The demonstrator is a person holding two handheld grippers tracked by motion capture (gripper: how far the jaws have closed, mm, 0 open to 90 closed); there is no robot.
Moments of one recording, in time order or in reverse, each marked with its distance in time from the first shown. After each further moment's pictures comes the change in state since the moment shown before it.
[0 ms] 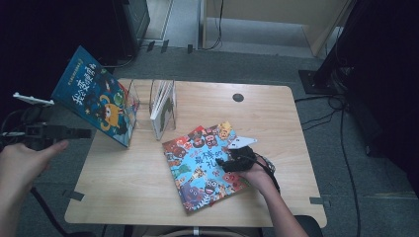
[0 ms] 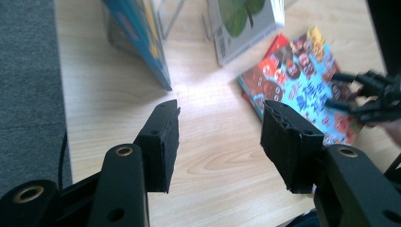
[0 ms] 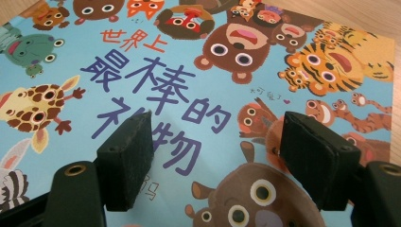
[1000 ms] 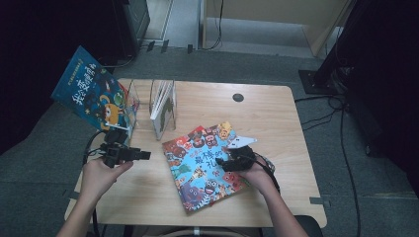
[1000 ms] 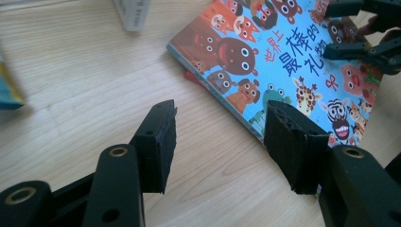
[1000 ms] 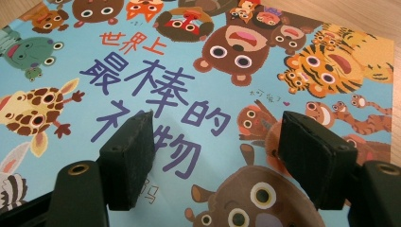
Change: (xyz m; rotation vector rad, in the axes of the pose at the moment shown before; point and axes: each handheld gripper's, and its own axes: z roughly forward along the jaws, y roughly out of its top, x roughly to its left) left arm -0.062 -0.031 0.144 0.082 -0.110 0.220; right arm 0.000 0.001 0.001 -0.004 0.000 0.002
